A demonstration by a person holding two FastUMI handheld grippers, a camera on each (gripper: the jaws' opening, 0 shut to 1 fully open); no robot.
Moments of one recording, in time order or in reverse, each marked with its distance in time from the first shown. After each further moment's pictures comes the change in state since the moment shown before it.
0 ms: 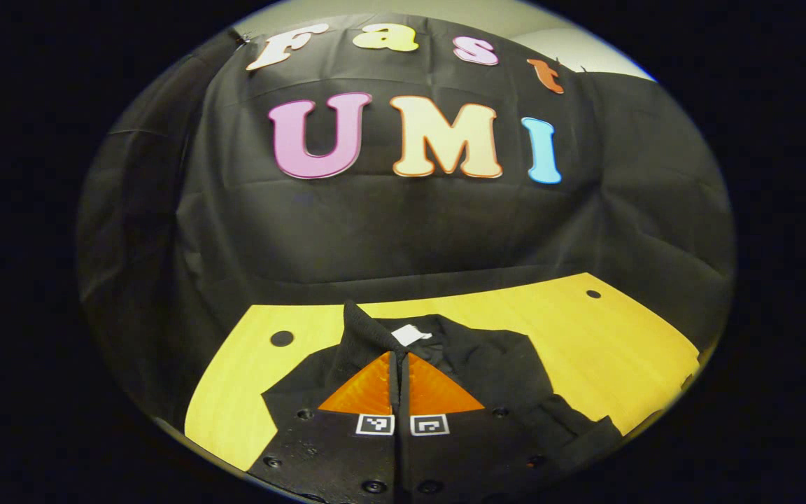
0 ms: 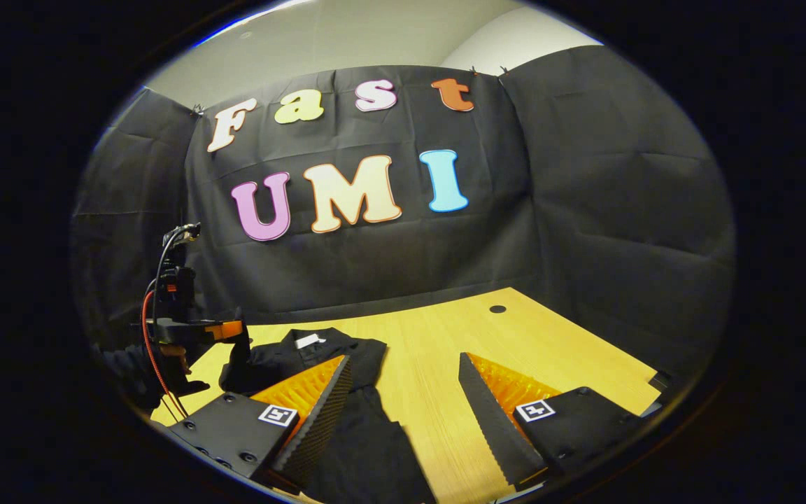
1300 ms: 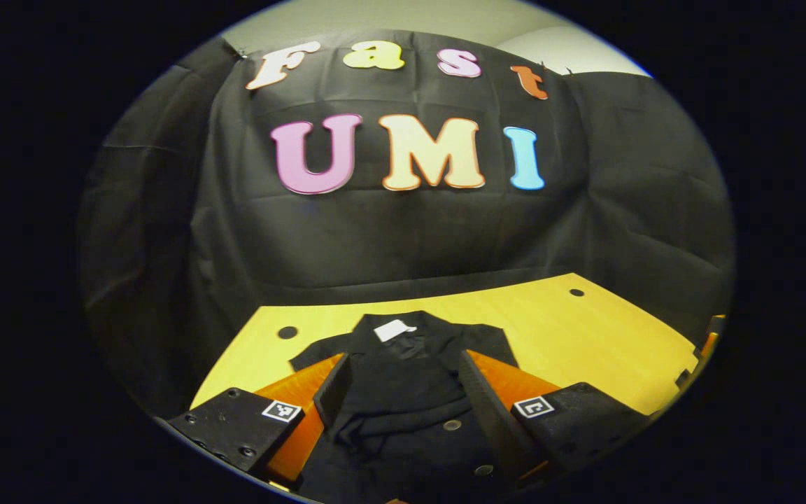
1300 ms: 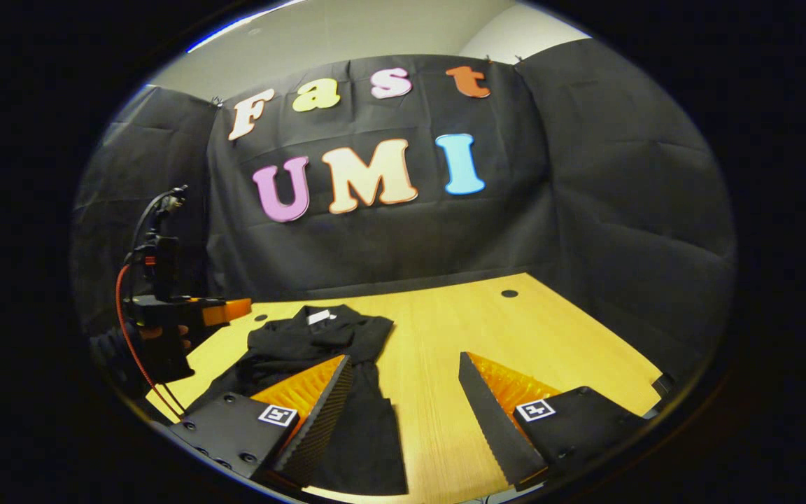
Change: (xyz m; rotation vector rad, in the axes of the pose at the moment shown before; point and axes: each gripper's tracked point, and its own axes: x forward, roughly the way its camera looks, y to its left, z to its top) left arm -0.098 -0.002 -0.013 0.009 -0.049 0.078; right arm -0.002 -0.016 -0.045 -0.061 0.085 0.149
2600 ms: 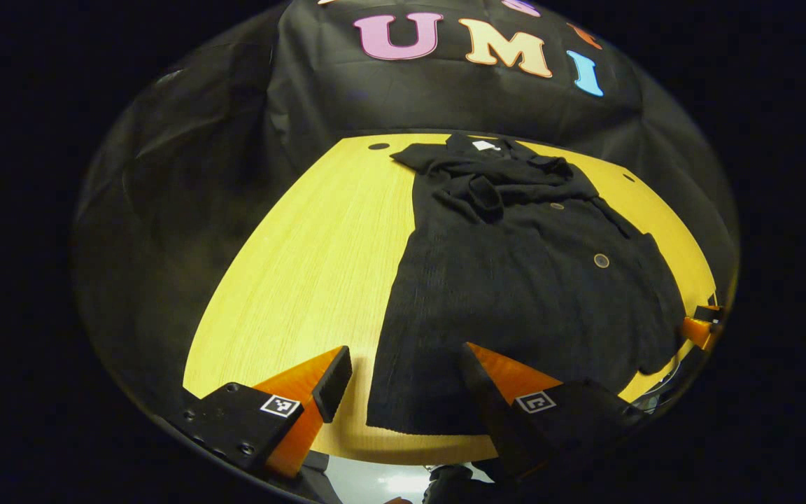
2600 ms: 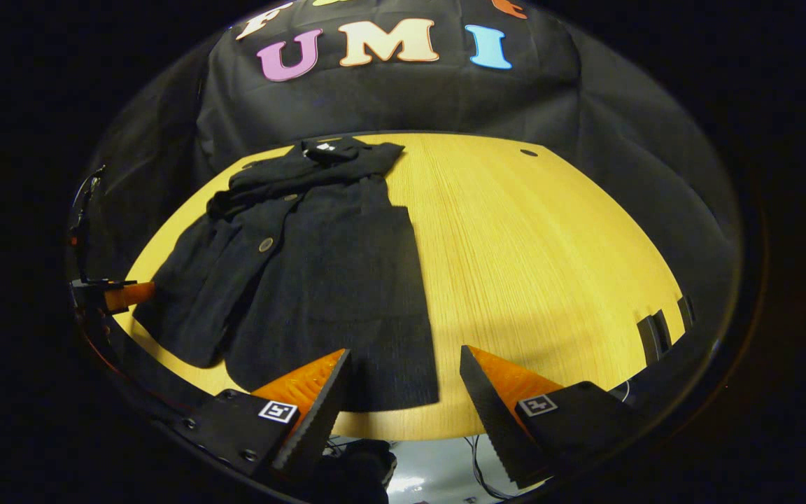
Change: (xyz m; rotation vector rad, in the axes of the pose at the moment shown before) left arm -0.156 0.095 -0.259 -0.094 0.560 0.139; right arm -0.015 0.011 -0.218 -0.114 0.584 -0.086
